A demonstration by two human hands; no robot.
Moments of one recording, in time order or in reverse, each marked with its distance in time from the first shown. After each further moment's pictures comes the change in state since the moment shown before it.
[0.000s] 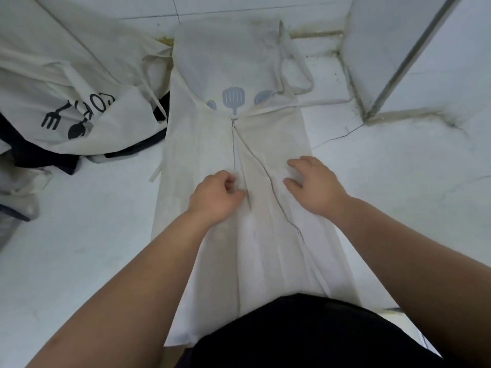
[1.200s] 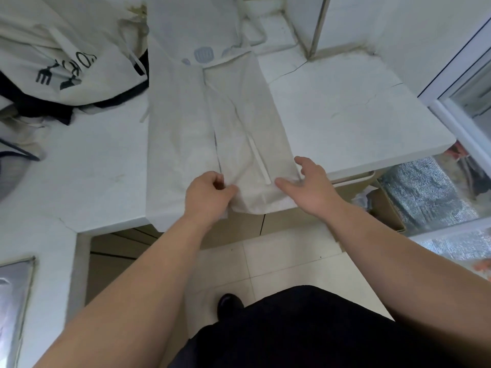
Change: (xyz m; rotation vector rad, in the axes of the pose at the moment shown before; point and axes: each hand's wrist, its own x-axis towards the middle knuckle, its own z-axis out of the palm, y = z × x) left_hand -0.178 -0.042 0.052 -0.208 0.075 0.065; right_hand -0.218 0.001 0.049 0.529 0.127 0.316
